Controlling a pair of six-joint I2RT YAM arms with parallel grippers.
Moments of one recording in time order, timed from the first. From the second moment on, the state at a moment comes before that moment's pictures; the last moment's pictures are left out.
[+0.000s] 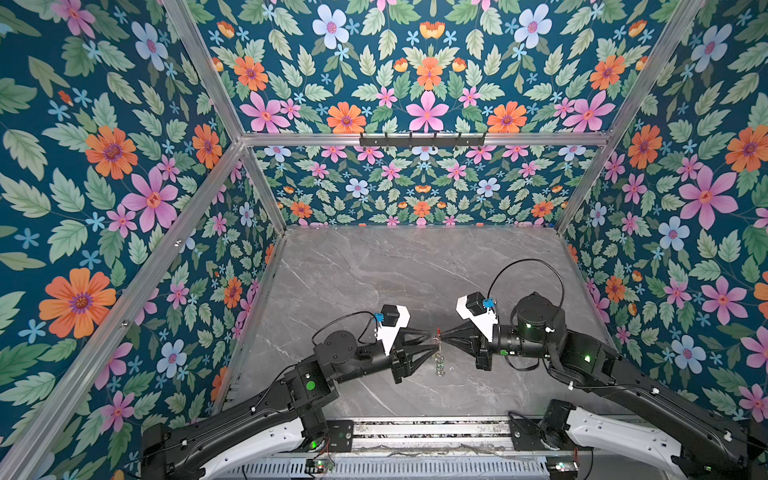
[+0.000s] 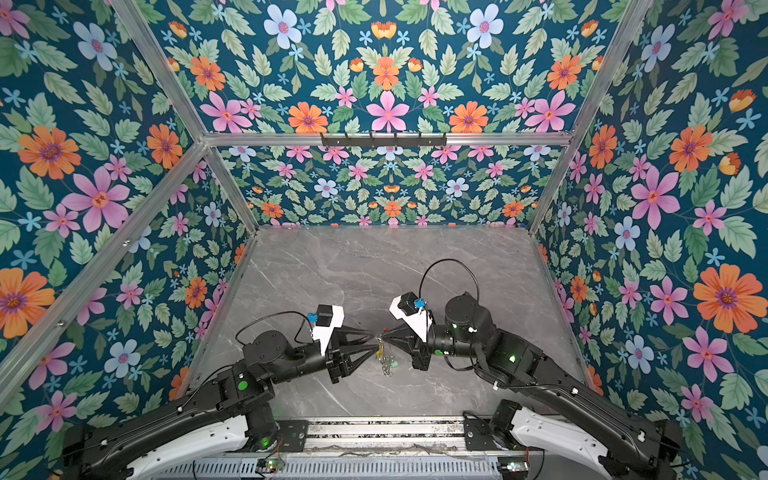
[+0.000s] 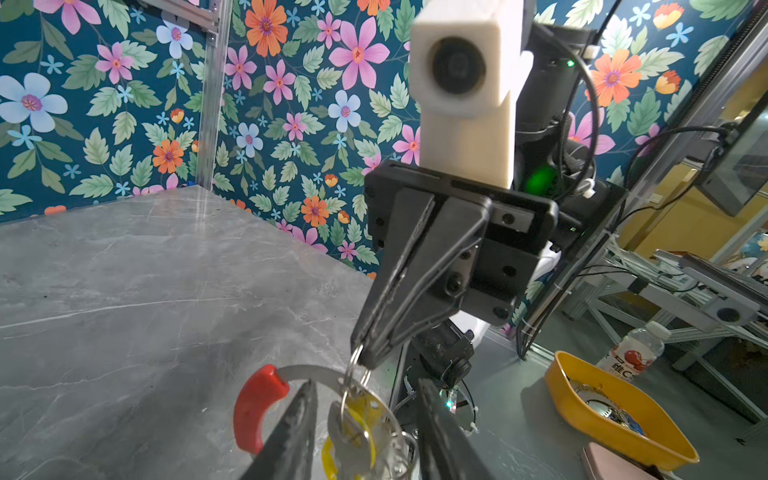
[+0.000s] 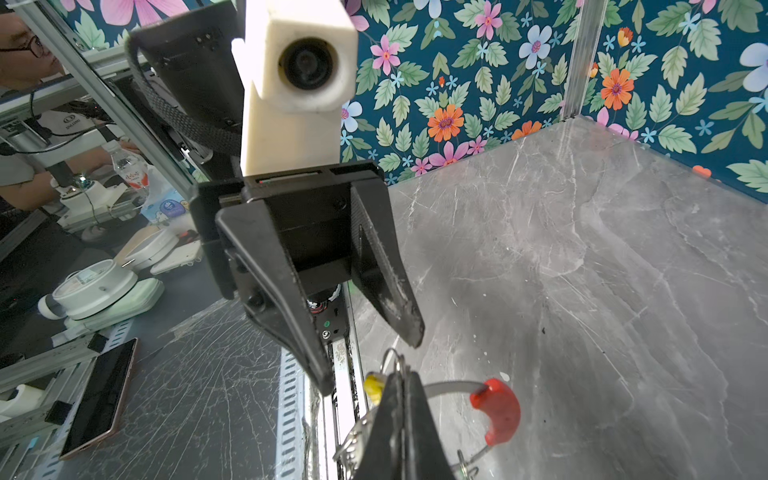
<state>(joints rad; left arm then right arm) -1.11 0.72 0.57 0.18 0.25 -0.37 0.93 0.86 0.93 -0.38 -0.41 0.09</state>
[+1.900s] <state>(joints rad) -1.11 1.02 1.01 -0.56 0.19 -0.26 0.58 0.86 0.70 -0.14 -0.68 0.39</state>
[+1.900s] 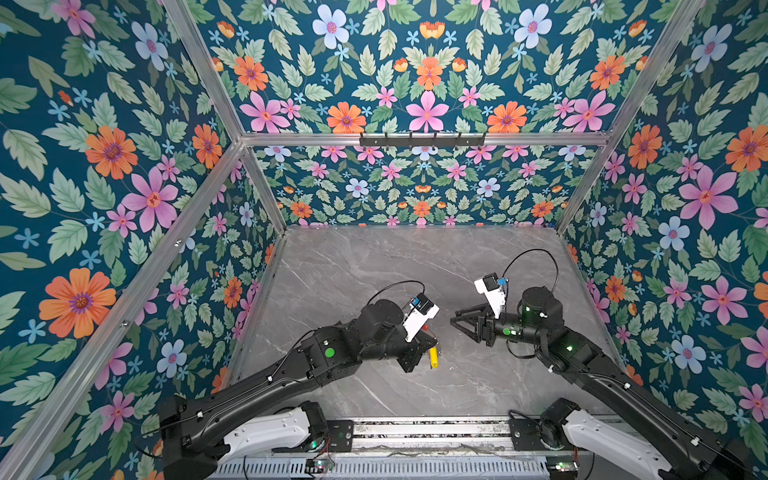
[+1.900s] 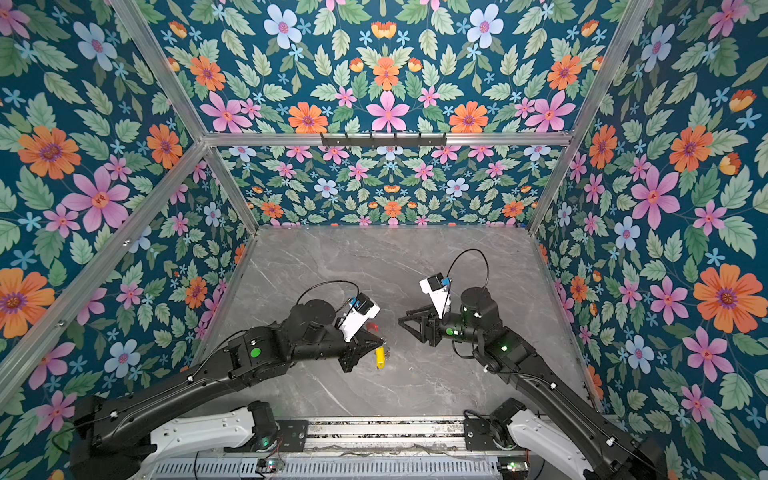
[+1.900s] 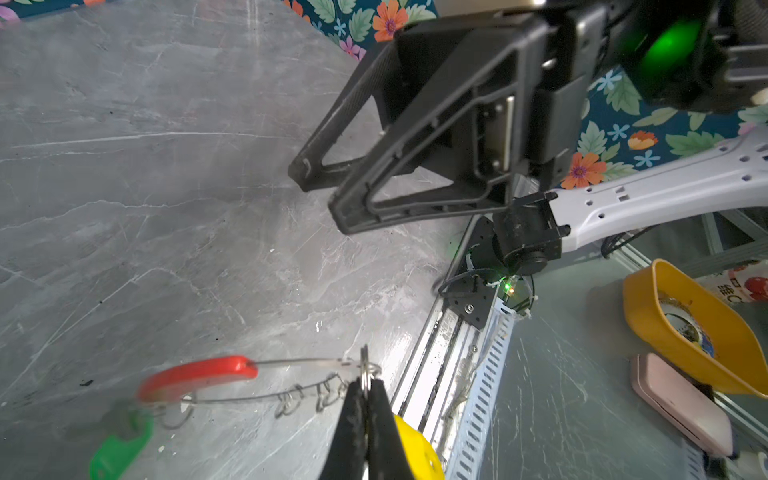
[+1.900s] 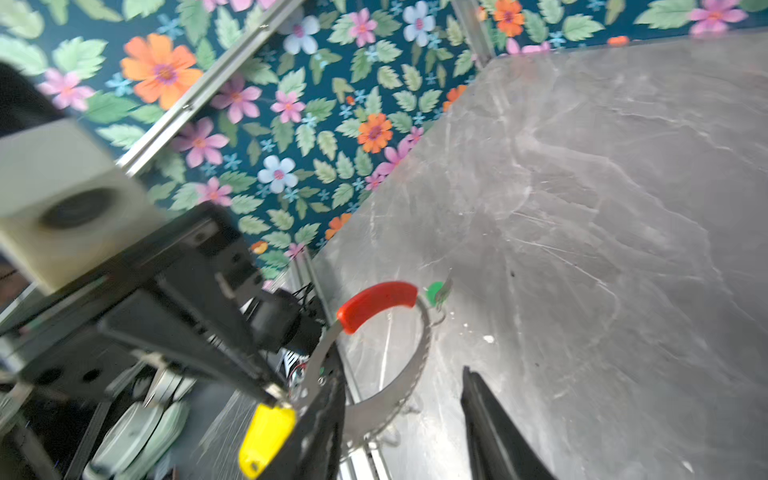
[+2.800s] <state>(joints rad) -1.11 1.00 1.01 -0.58 0.30 -0.21 0.68 0.96 0.72 -0.12 -1.01 0.26</state>
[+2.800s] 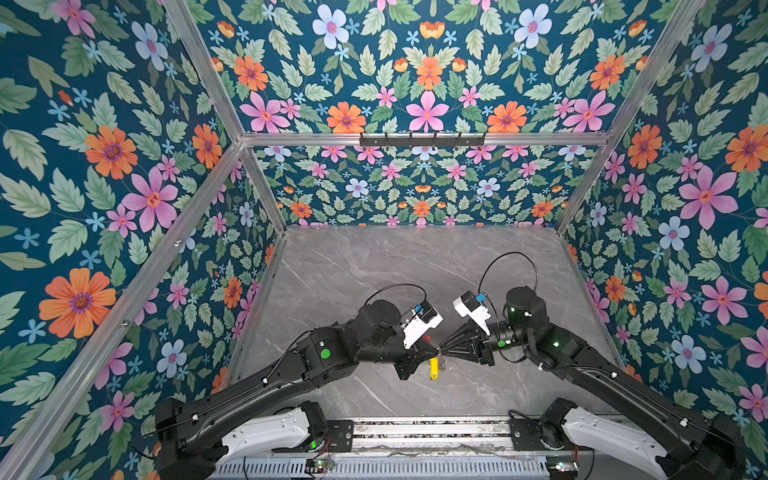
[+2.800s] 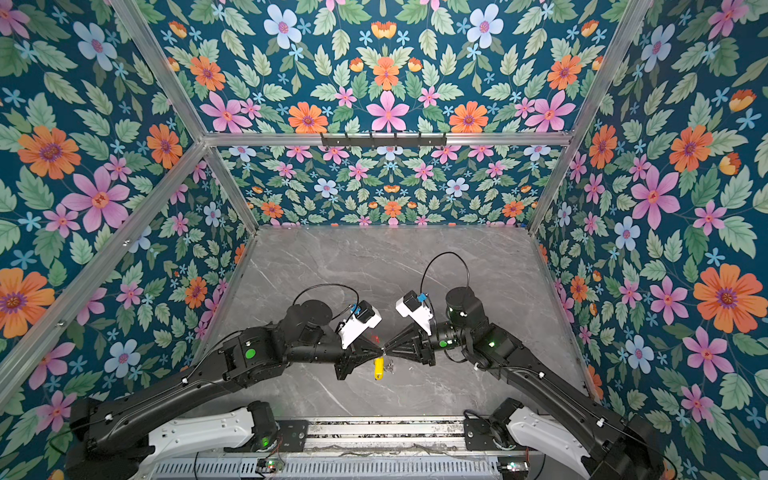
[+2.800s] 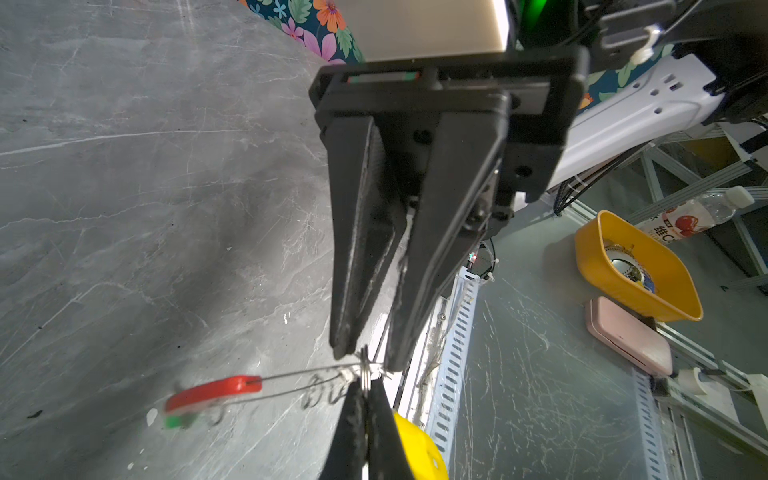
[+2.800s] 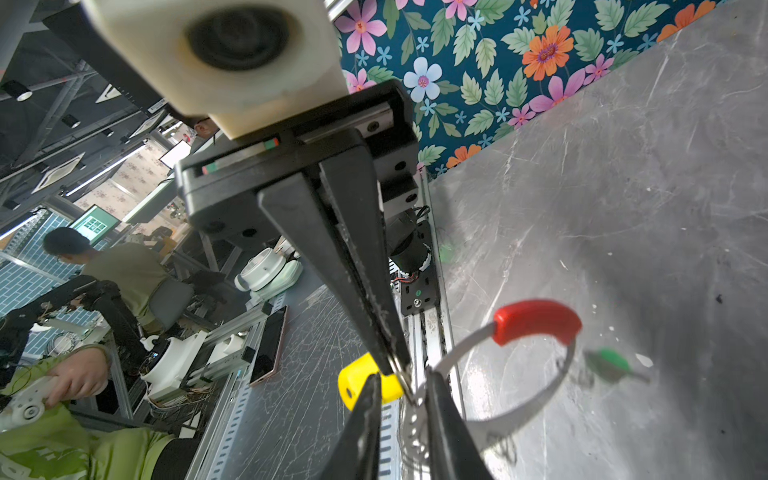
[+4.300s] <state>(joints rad) -1.11 0.89 0.85 -0.41 0.30 -0.31 0.70 0.89 0.72 -0.10 -0.93 0.28</state>
